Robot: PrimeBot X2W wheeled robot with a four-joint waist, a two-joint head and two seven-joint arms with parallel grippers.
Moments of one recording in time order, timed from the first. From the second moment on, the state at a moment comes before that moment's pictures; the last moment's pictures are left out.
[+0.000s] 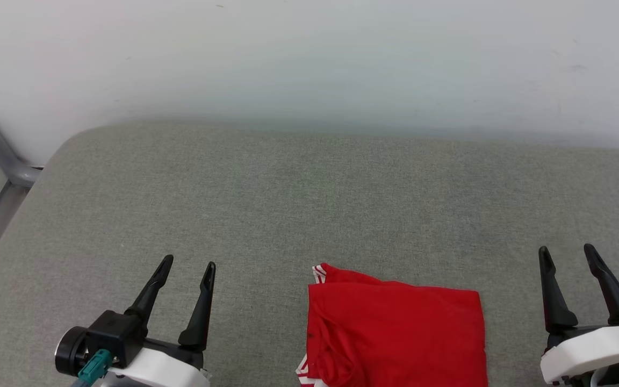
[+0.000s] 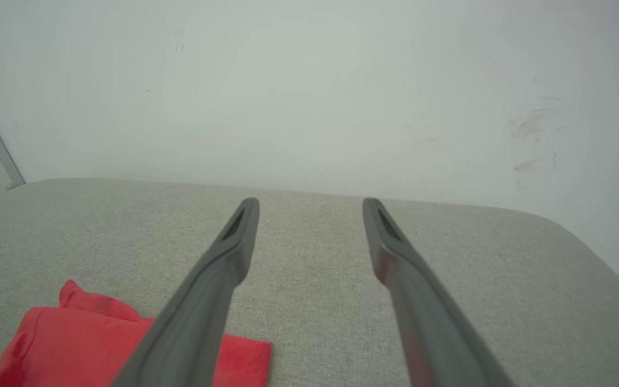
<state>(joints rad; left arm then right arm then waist) 0.01 0.31 -0.26 0.01 -0.36 -0.02 -0.26 0.04 -0.09 -0.12 -0.04 0.12 0.13 -0.08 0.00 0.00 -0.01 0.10</state>
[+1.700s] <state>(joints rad) -0.06 0.25 -0.26 0.08 -0.28 -0.09 -0.26 -0.09 -0.28 0.19 0.10 0.13 0.13 0.62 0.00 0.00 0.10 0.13</state>
